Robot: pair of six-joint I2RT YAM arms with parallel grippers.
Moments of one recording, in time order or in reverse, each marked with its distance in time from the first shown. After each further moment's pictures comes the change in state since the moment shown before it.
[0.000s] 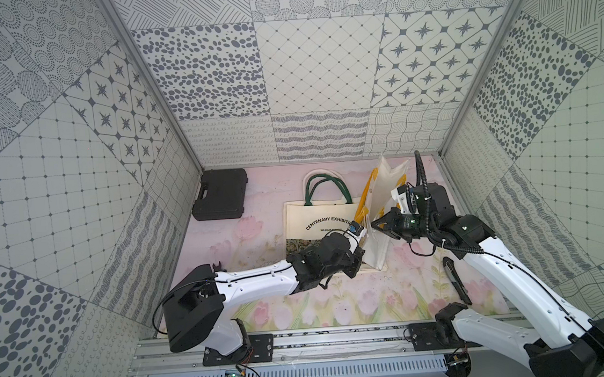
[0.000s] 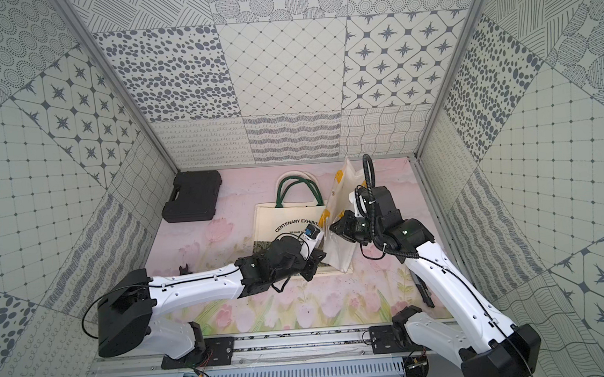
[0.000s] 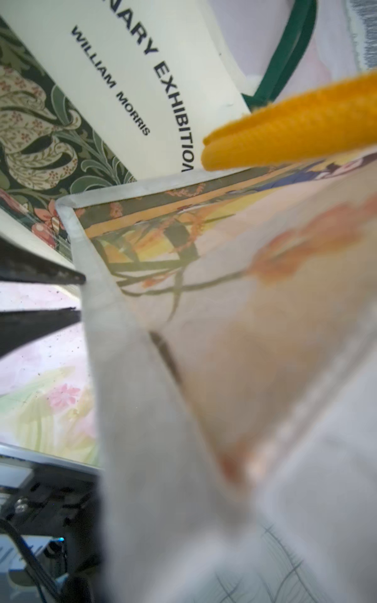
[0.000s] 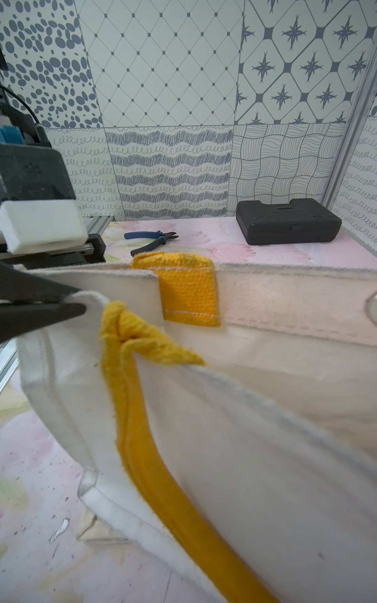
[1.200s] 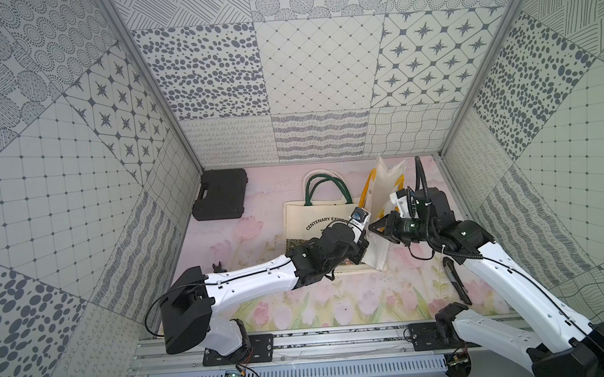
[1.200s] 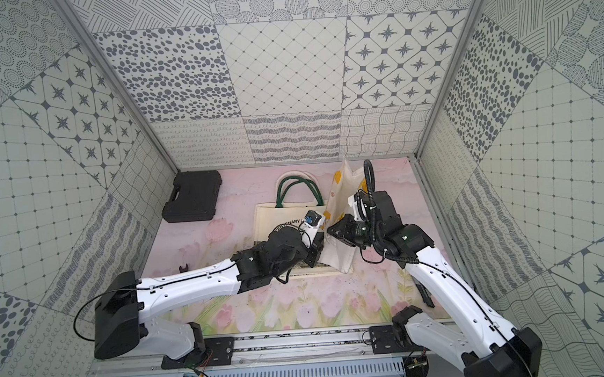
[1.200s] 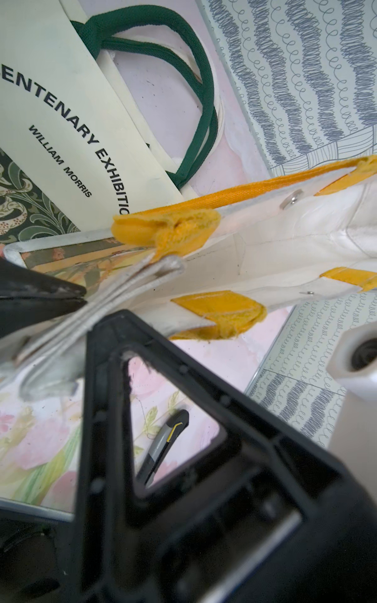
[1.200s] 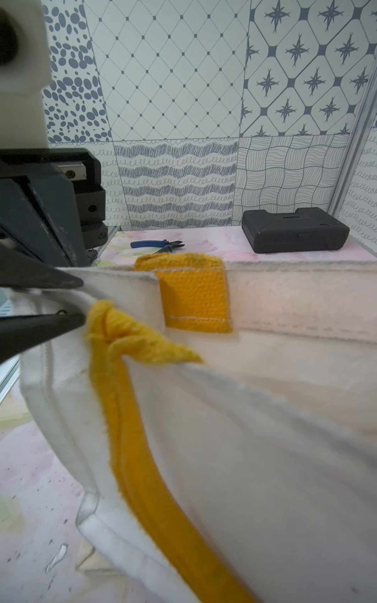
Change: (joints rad) left arm -0.016 -0.048 0.121 -0.045 -0.144 0.068; right arm 0.006 -0.032 -0.064 0.050 -0.038 0.022
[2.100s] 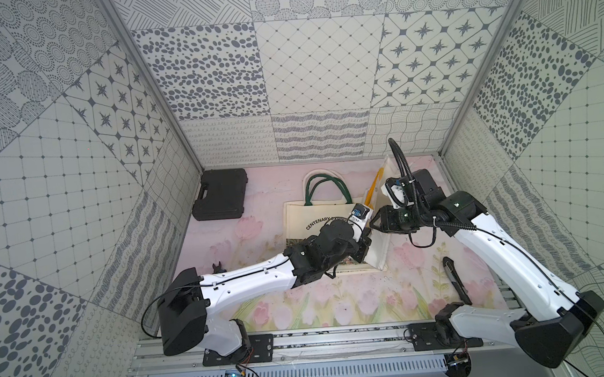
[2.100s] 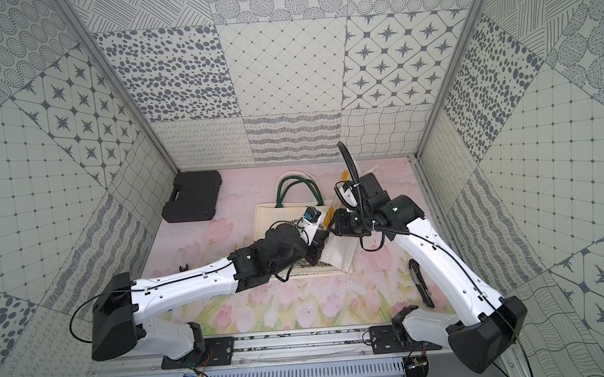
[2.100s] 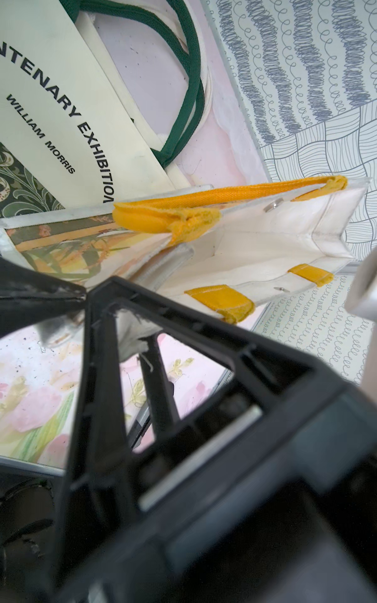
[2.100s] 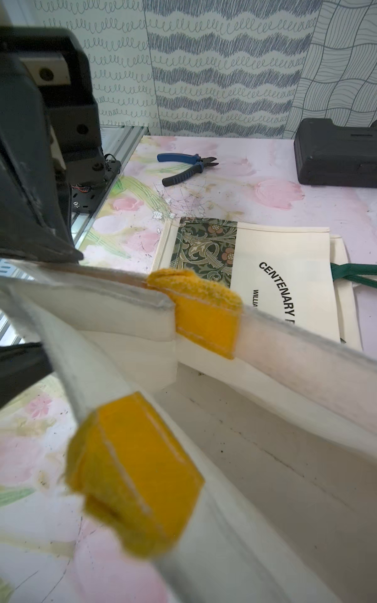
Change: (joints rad) left arm 0.000 0.007 0.055 -0.001 0.051 -0.025; right arm 0.055 0.217 0.346 -0.394 0.190 -0.339
